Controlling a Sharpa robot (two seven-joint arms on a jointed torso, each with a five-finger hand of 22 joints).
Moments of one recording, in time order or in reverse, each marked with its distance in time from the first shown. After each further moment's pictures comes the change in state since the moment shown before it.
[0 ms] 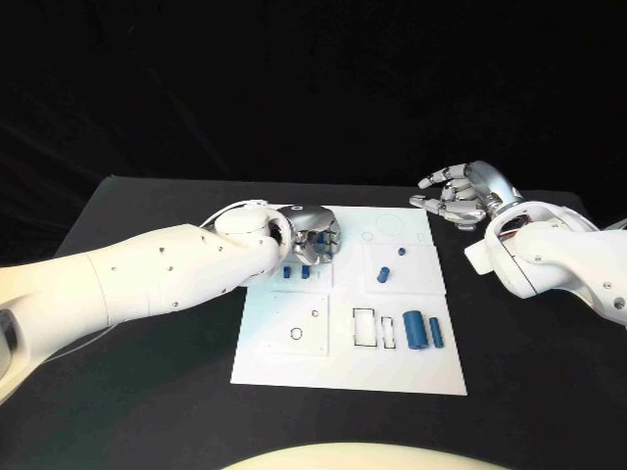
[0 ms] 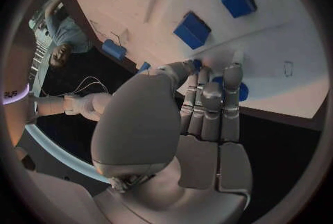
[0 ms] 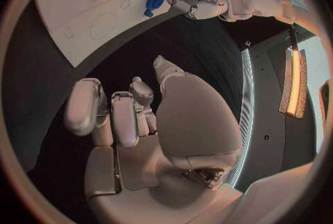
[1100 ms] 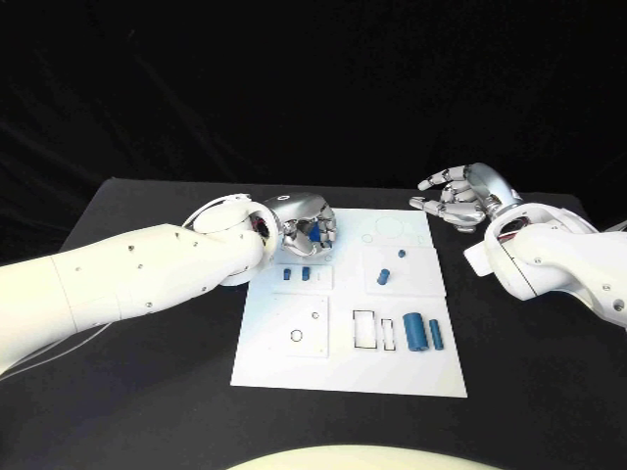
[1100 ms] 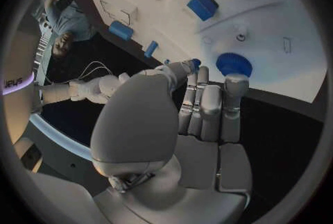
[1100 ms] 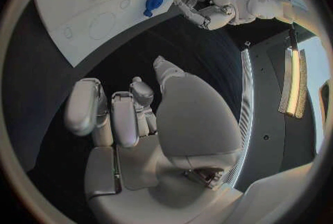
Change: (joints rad) left arm 0.002 -0.098 0.045 0.112 0.068 -0.086 0.029; left_hand -0.018 0.025 0.031 -0.043 -0.035 0.056 0.000 -0.011 -0.018 0.053 -0.007 -0.004 0.008 0.080 -0.005 0.059 0.071 -0.017 0.077 -0.005 0.100 0.122; right arm 0.000 0.001 0.000 -0.001 0.001 0.000 0.003; right_hand -0.004 0.004 0.000 0.000 0.000 0.000 0.000 0.000 0.000 0.000 0.000 0.000 0.002 0.000 0.000 0.000 0.001 0.000 0.000 0.000 0.000 0.002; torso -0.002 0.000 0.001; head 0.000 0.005
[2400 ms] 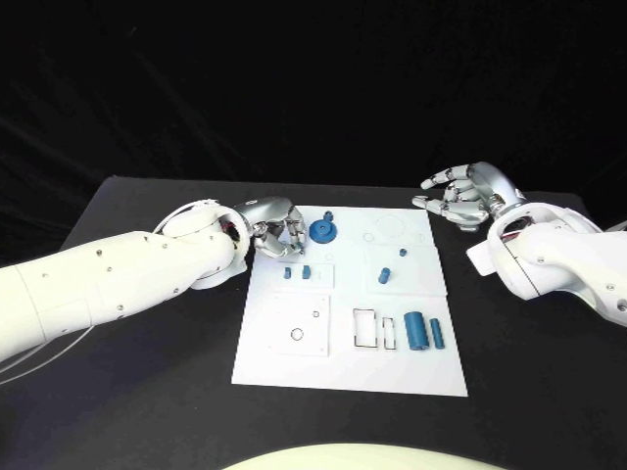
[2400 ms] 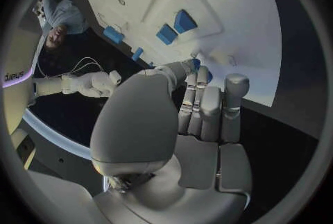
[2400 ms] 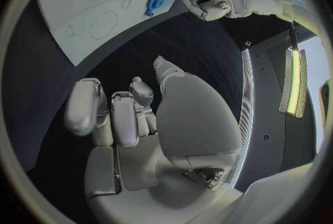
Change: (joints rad) left arm -0.029 -0.089 0.004 -0.011 0.048 0.006 -0.010; left_hand -0.004 -0.004 0.000 -0.005 0.000 0.004 -0.004 0.000 0.000 0.007 0.000 -0.005 -0.001 0.004 -0.004 0.004 0.005 0.000 0.007 0.000 0.004 0.005; right arm 0.000 -0.003 0.000 -0.001 0.000 0.000 0.001; right_hand 0.000 0.000 0.000 0.000 0.000 0.000 0.000 0.000 0.000 0.000 0.001 0.000 0.001 0.000 0.000 0.000 0.001 0.000 0.000 0.000 0.000 0.000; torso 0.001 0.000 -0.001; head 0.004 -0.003
